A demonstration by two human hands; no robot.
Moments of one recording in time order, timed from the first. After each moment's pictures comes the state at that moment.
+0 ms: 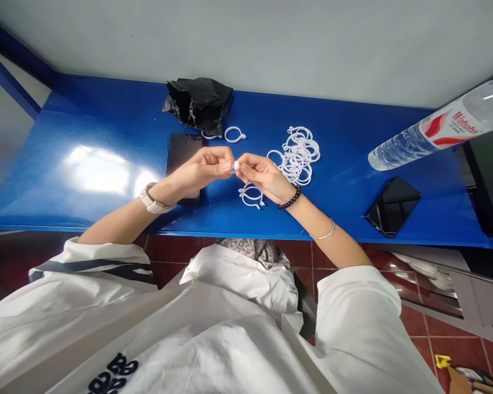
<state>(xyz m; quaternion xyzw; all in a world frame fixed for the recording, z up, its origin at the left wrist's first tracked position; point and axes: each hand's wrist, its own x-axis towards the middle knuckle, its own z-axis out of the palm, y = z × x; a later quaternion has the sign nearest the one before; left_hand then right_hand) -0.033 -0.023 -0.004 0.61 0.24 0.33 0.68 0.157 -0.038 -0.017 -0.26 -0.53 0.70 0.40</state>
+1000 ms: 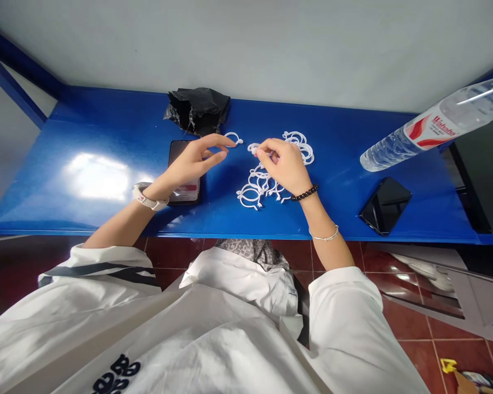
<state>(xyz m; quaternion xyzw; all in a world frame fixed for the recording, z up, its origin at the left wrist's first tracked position) -0.053 -0.003 -0.005 0.79 0.36 0.31 0.37 0.192 -0.026 0.013 -0.52 -0.76 0.24 0.31</state>
